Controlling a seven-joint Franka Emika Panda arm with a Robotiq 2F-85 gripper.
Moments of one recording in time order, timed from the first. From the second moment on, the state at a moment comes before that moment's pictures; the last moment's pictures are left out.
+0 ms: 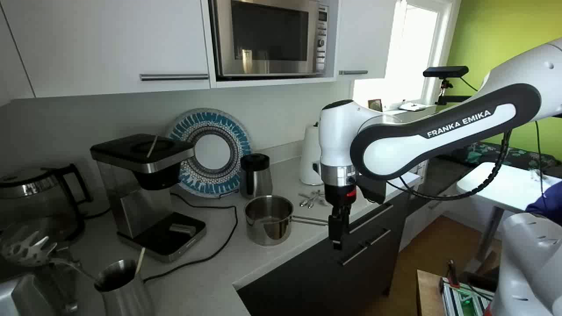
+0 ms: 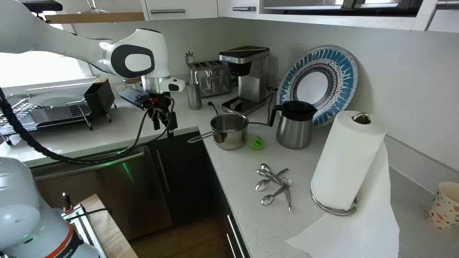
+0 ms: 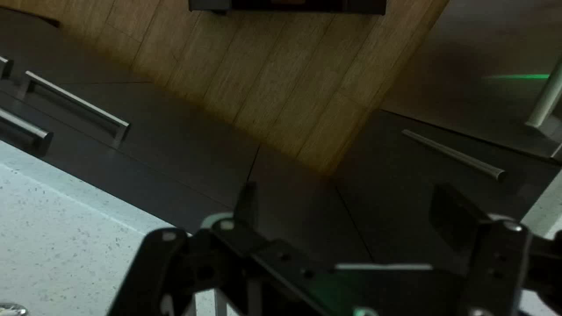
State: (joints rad) arm 0.02 -0.39 0.05 -2.42 0.00 1.94 0.04
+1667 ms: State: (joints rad) arm -0.04 -0.70 -0.03 -2.35 -0.26 2.01 -0.10
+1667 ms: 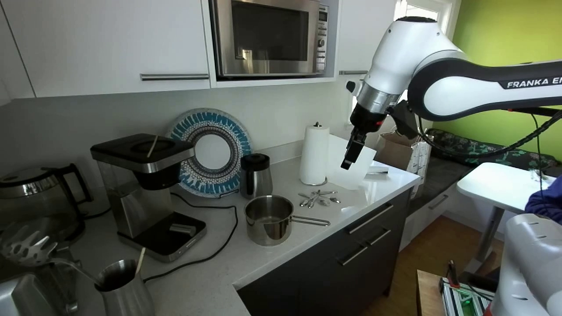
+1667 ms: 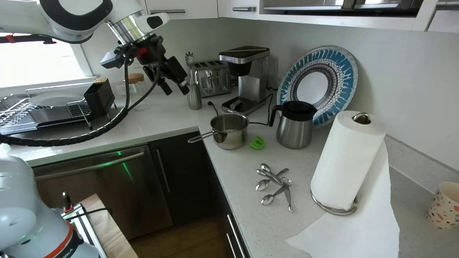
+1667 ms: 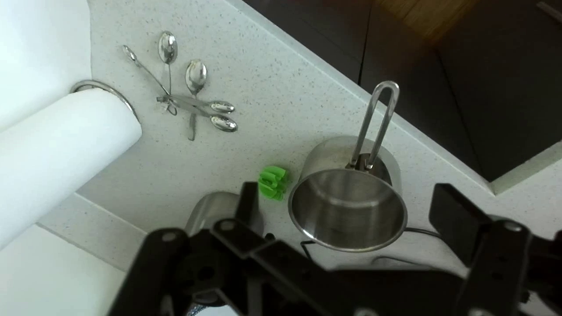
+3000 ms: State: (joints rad) arm 0.03 -0.69 -0.51 -2.07 0.13 2.14 -0.75
